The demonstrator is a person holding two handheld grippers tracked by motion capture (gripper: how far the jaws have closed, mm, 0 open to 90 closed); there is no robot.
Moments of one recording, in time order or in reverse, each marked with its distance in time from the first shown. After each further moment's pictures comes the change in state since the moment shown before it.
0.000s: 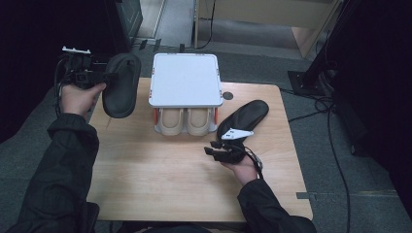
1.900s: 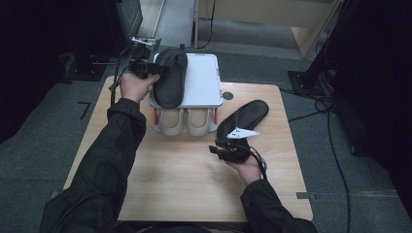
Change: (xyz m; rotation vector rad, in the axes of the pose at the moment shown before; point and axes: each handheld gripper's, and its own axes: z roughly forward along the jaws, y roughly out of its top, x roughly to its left) left arm -0.110 0.030 0.105 0.062 -0.064 0.093; right arm -0.009 -0.003 -0.011 -0.025 -0.024 0.028
